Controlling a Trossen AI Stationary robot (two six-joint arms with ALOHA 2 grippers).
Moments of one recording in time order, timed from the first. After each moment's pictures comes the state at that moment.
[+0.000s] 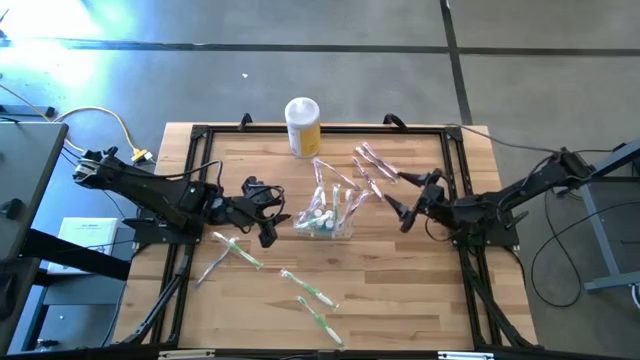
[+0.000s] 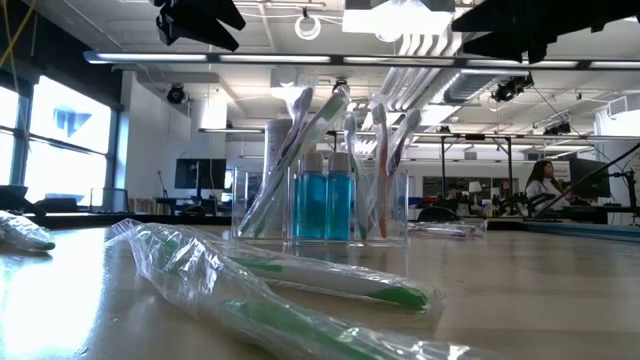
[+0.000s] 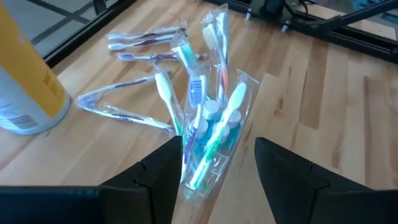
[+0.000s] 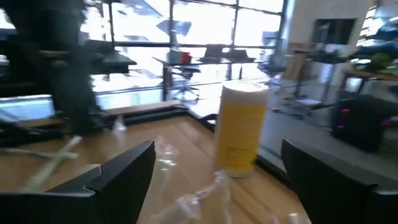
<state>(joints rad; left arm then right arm) -0.29 1.13 1.00 -0.50 -0.52 -0.53 0.39 0.79 0.39 0.38 0.94 0.00</state>
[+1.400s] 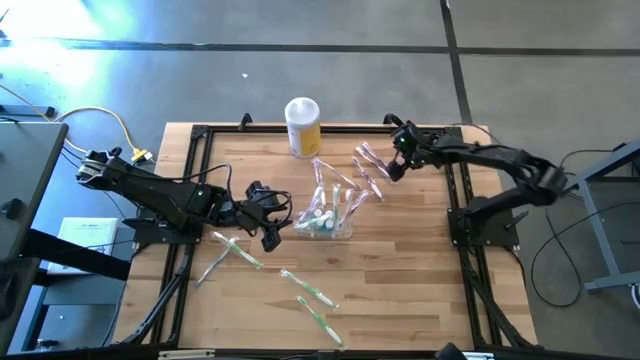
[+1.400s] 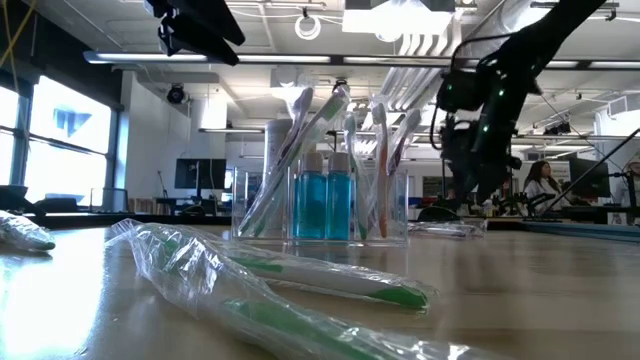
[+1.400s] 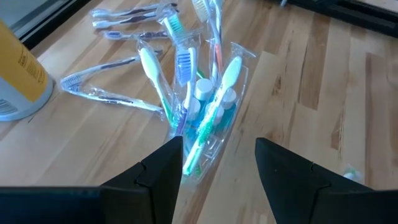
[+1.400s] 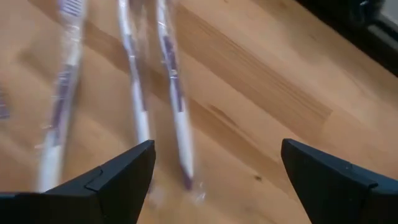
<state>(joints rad) -0.29 1.18 1.00 -0.51 -0.46 -0.55 -0.72 1.40 0.73 -0.46 0.13 0.19</state>
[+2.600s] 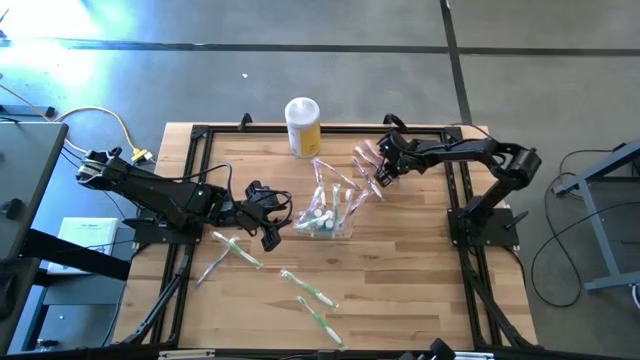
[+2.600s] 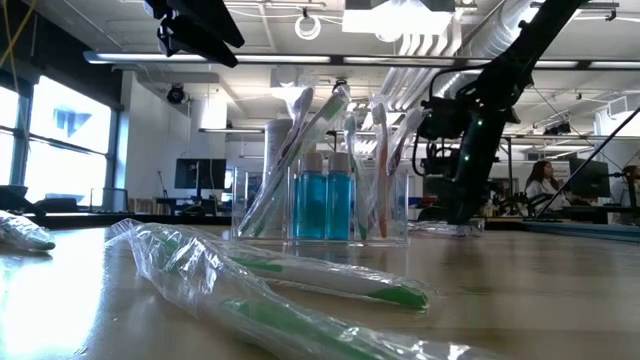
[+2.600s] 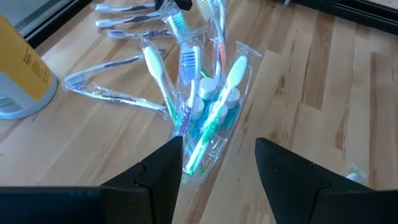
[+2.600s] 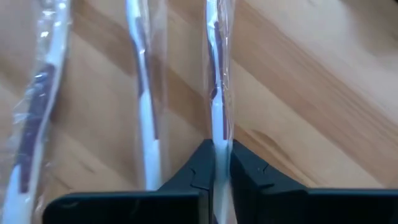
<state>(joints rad) -0.29 1.18 1.00 -0.52 -0.46 -0.55 -0.68 1.64 0.74 -0.33 0.21 0.18</state>
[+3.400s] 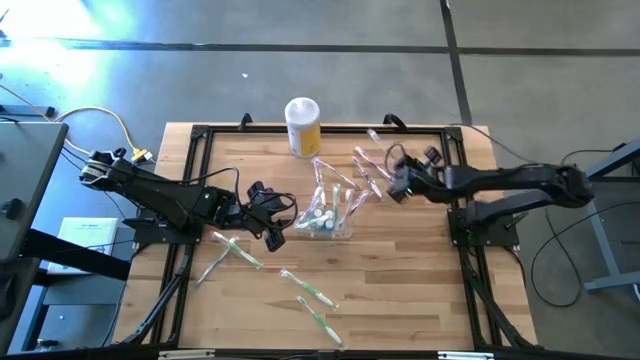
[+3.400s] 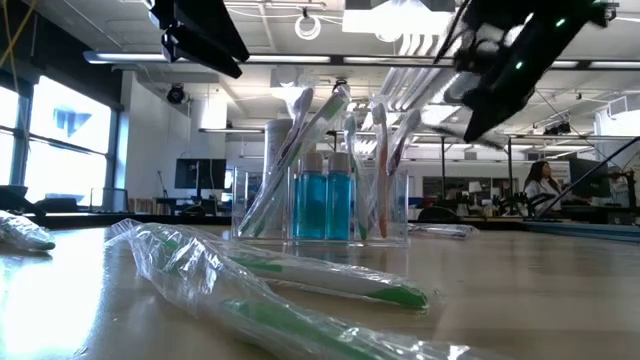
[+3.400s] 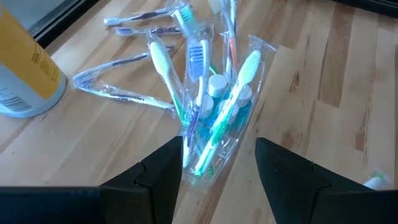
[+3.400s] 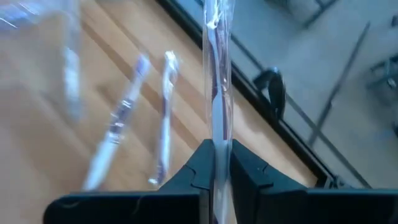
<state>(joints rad) -0.29 1.22 1.00 -0.51 -0.50 -0.55 -0.10 1.10 0.73 -0.66 0.77 0.35</state>
